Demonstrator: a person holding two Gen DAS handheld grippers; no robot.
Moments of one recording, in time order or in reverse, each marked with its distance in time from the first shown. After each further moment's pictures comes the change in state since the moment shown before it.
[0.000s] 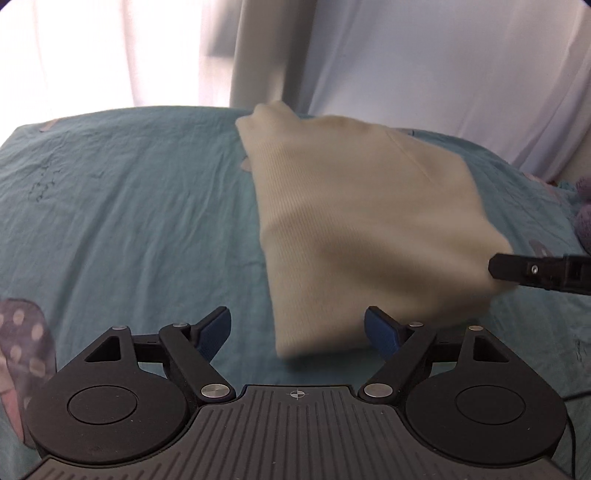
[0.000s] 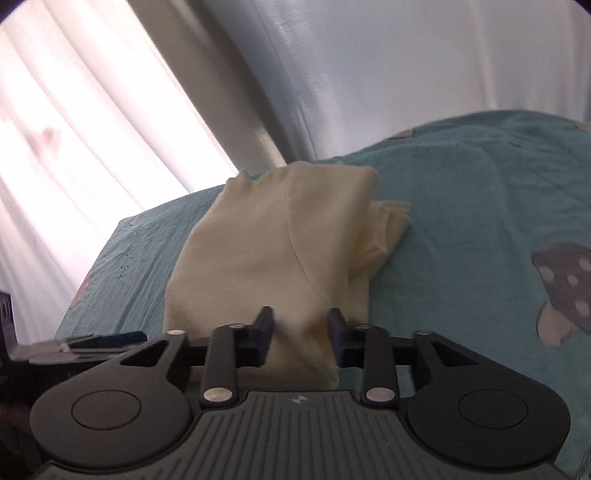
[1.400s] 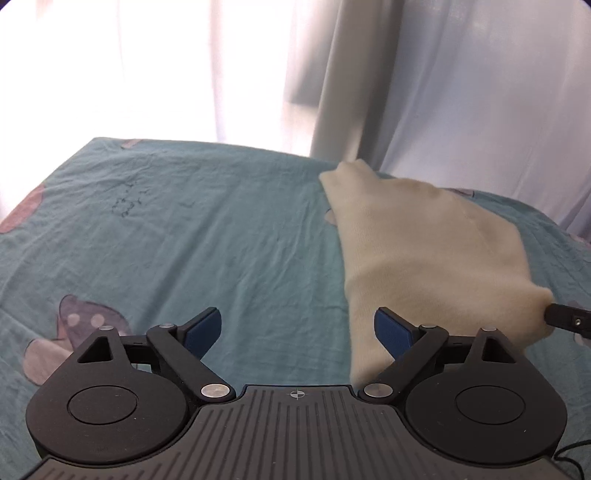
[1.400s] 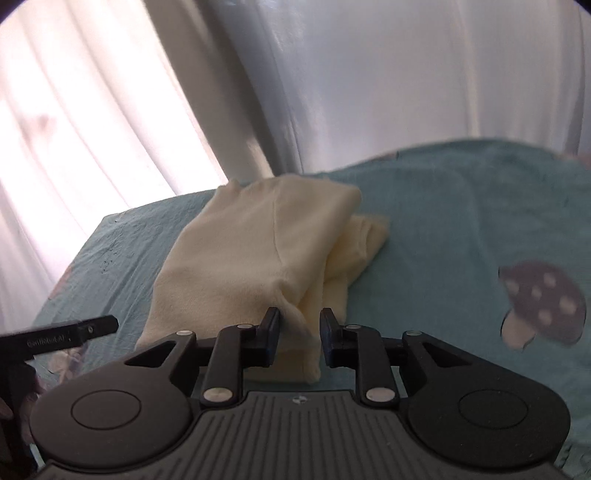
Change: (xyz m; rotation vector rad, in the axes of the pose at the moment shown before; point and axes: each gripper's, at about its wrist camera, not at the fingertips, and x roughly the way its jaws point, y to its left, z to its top) left arm -0.034 0.030 0.028 -0.125 -0.144 0.160; right arm -0.009 0.034 -0.005 -0.143 -0.088 -0.088
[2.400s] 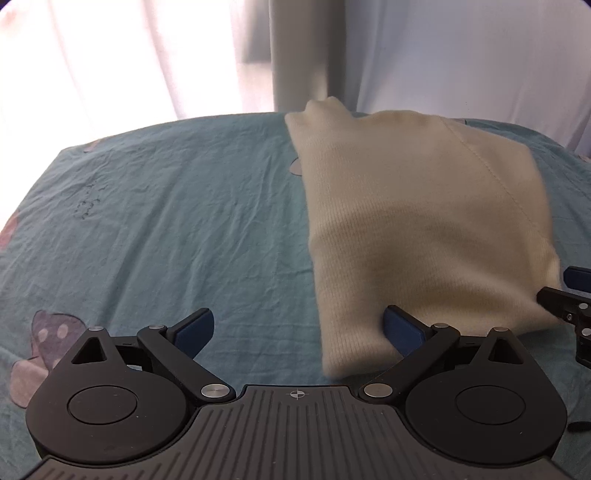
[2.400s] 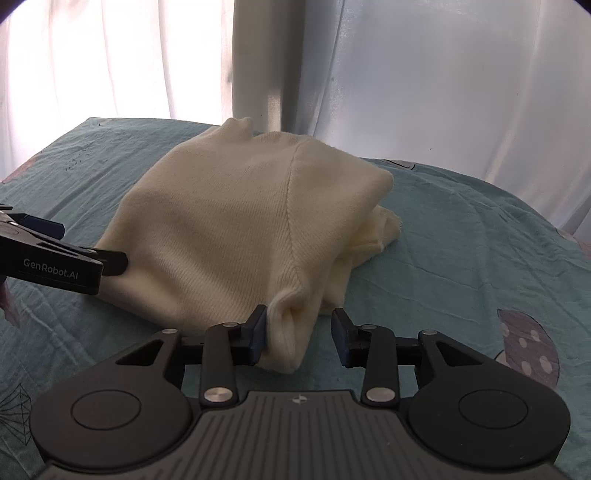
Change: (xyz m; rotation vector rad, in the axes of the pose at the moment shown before) left arm 0.042 -0.038 -0.023 0.184 0.107 0.063; right arm 0.034 0.034 -0.028 -0.320 0.081 -0.179
